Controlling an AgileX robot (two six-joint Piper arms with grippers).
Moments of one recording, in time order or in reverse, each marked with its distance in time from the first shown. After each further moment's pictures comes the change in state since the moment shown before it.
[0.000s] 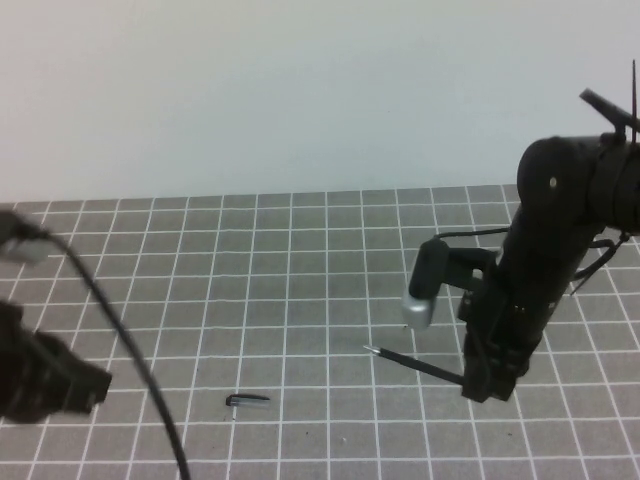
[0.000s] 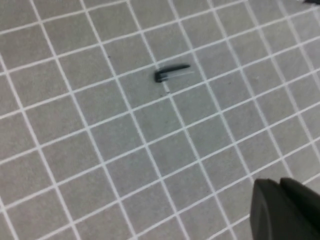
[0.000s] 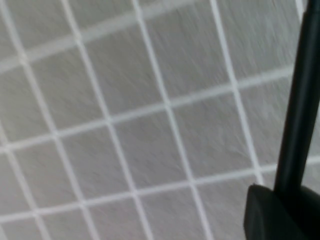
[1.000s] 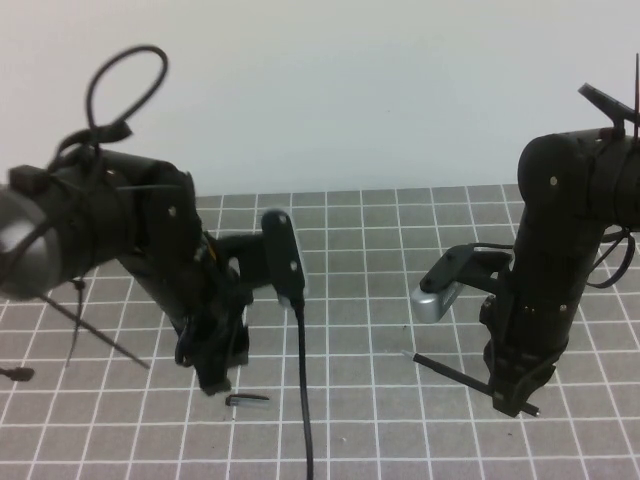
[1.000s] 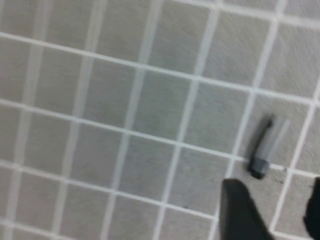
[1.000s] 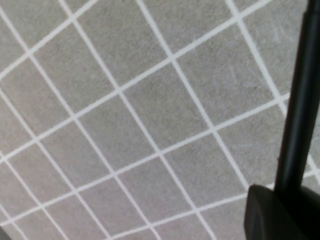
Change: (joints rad) right arm -0.002 0.002 -0.007 -0.125 0.106 0.309; left arm -0.397 0.626 -0.295 0.398 -0.231 0.534
